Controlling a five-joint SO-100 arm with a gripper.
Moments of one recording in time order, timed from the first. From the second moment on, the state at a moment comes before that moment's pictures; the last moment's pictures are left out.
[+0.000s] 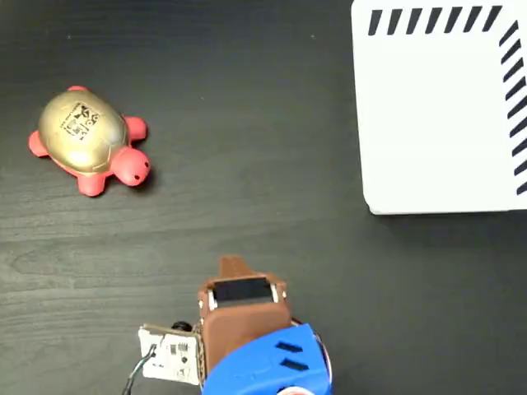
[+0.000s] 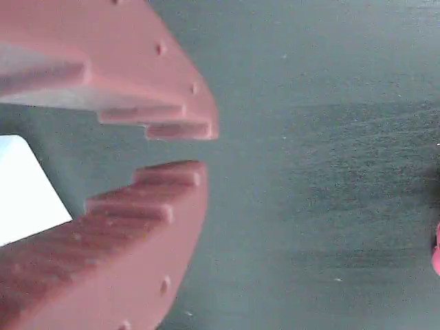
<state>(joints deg) -4.7 185.8 167.9 70.8 5.1</state>
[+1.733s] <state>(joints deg) -19.2 101.3 96.7 76.8 51.7</state>
